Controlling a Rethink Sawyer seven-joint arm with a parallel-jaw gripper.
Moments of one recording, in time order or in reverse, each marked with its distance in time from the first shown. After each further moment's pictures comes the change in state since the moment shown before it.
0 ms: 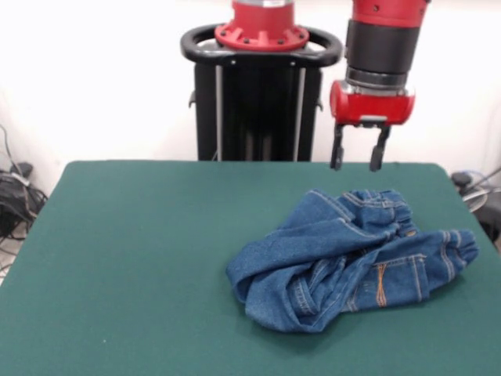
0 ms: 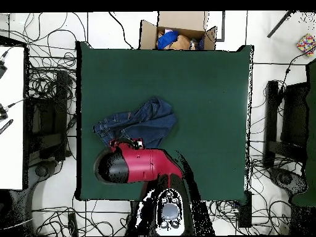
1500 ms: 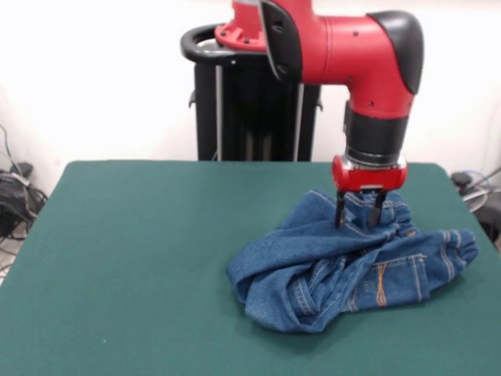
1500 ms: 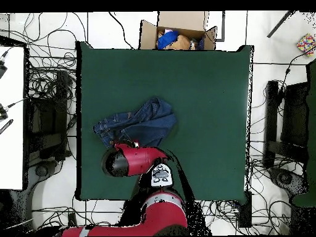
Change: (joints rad) arm 0.032 0.299 0.000 -0.064 0.001 -0.208 0.000
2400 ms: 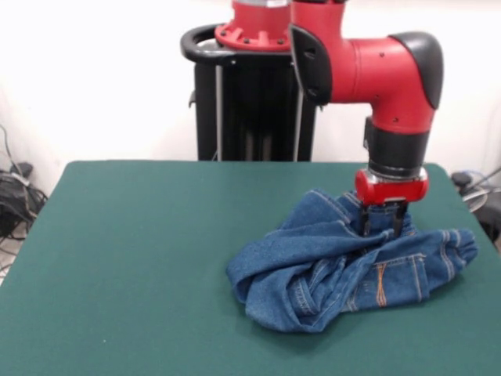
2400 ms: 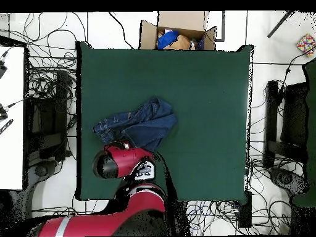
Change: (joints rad) arm 0.078 0.082 -0.005 -0.028 0.022 -0.090 0.000
